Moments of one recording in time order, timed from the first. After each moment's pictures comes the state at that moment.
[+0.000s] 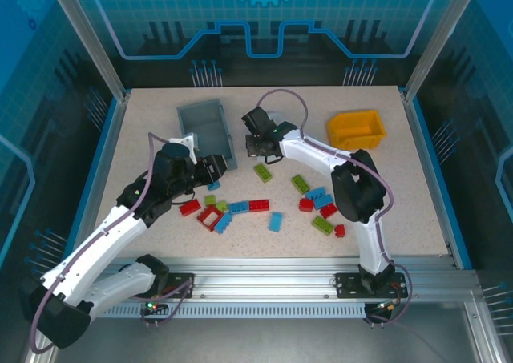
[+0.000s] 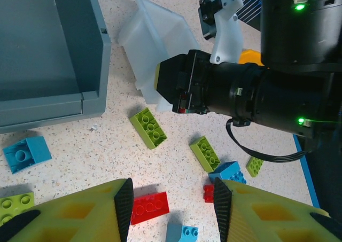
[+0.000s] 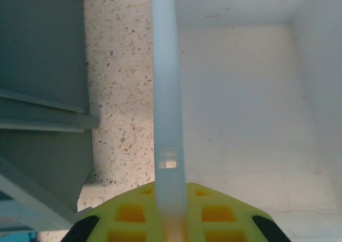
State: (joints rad) left arm -0.49 0.94 0.87 -0.47 0.04 -0.75; right arm 0.68 2.10 1.72 -0.61 0.19 0.56
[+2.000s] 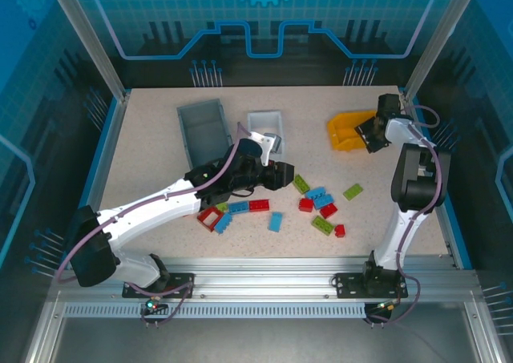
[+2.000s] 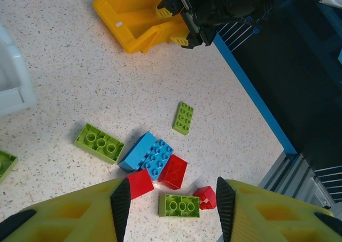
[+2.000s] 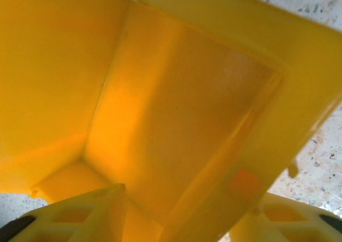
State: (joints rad) left arm -0.86 1.40 1.12 -0.22 0.06 -0.60; right arm -0.16 1.99 1.47 -0.56 -0.11 0.91
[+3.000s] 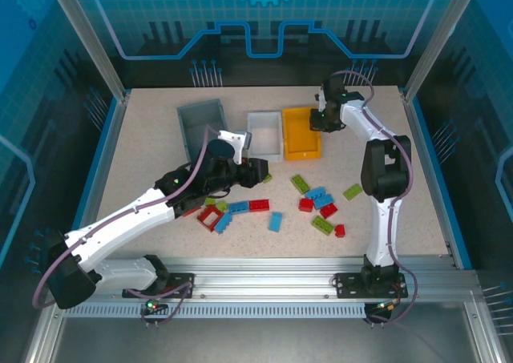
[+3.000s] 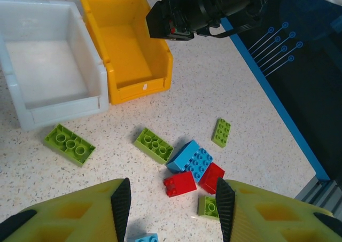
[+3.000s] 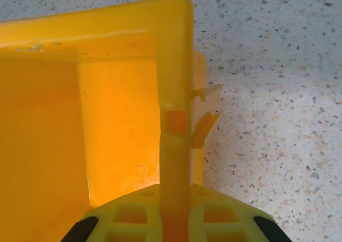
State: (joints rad) left arm -0.78 1.20 1.02 -0.33 -0.03 -0.59; right arm 0.17 2.19 1.88 -0.81 -0.14 0.19
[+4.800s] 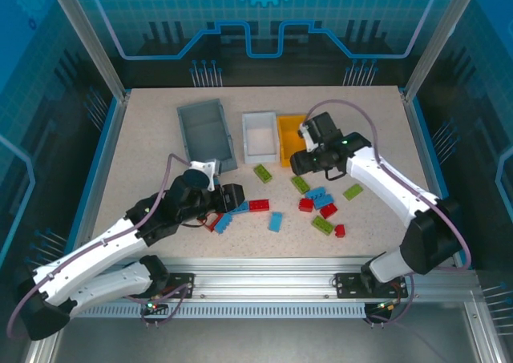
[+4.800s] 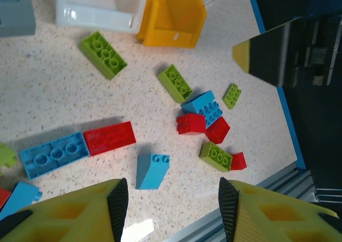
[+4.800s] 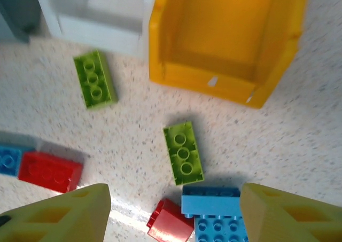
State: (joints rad) left arm -0.80 0.87 0.76 -0.48 -0.02 -0.87; right arm 0.50 1.51 1.25 -0.83 0.02 0.18
